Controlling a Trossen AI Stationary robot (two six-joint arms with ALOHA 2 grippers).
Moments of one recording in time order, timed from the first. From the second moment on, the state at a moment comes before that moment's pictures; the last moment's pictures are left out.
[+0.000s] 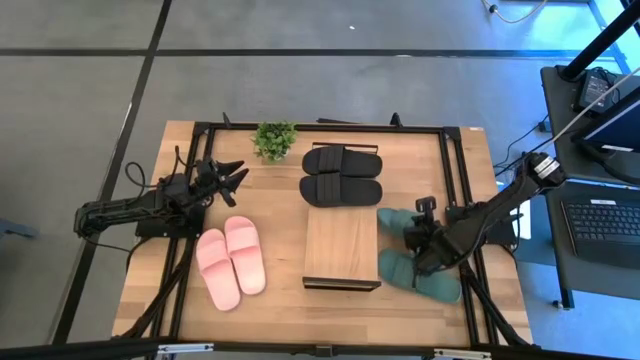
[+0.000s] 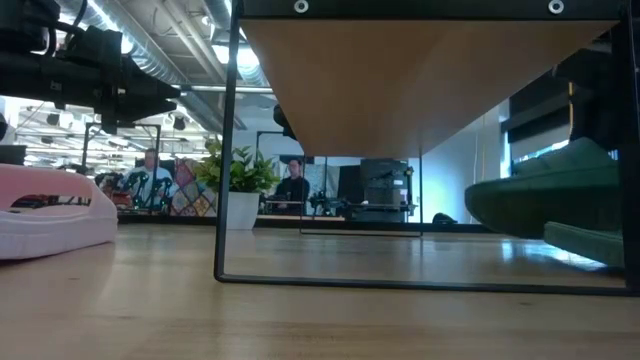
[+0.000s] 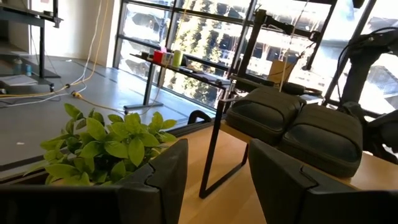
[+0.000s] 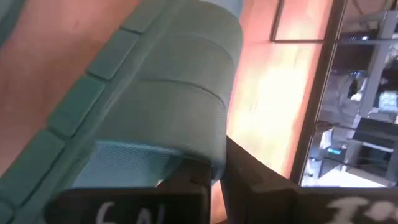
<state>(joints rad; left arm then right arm) 0.20 0.00 0.01 0.06 -0.41 -0.26 0.65 1.34 0.78 -1.20 0.66 0.46</state>
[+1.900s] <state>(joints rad) 0.20 0.00 0.01 0.07 -0.49 -0.25 0.06 1.19 0.42 -0.36 0.69 -0.96</state>
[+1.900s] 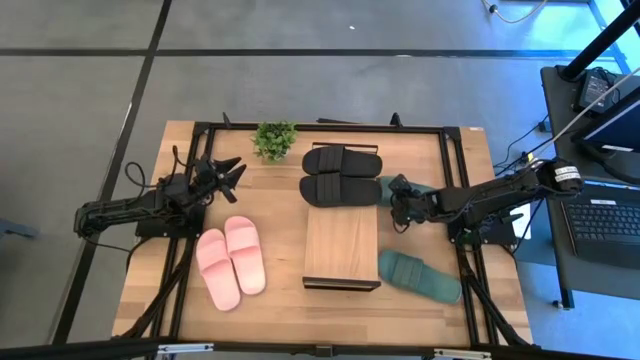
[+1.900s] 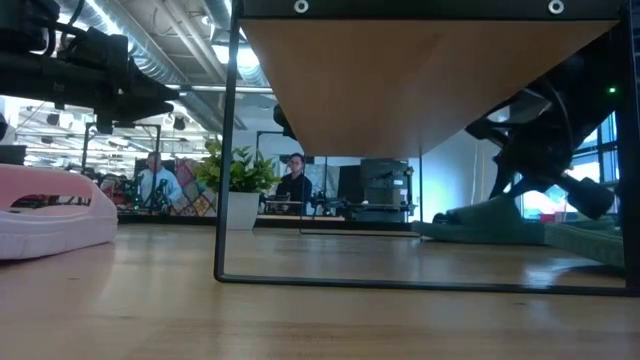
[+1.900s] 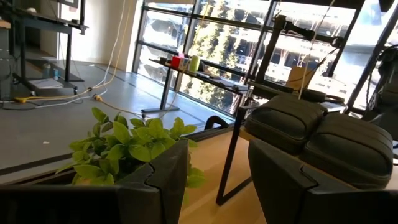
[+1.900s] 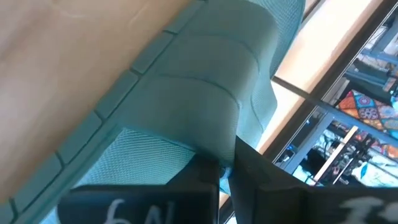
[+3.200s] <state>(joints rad) 0.20 0.00 0.01 0.07 -0.50 -0.25 0.04 1.06 0.42 -0.34 0.65 -0.97</state>
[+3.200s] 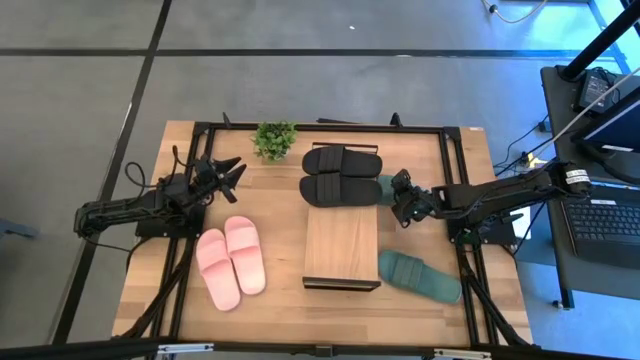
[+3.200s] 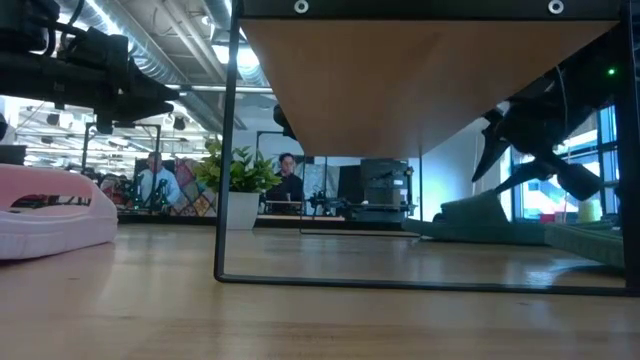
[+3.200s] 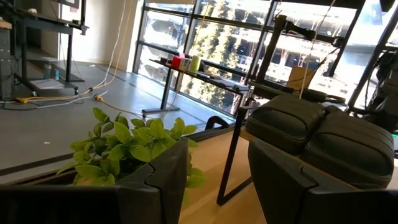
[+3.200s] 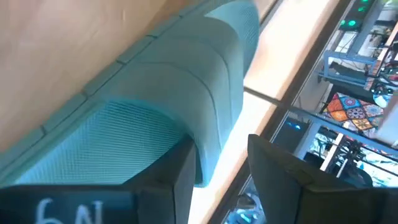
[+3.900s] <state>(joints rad) 0.20 0.00 0.01 0.07 -0.50 -0.25 0.03 1.00 0.52 -0.61 0.55 -0.30</state>
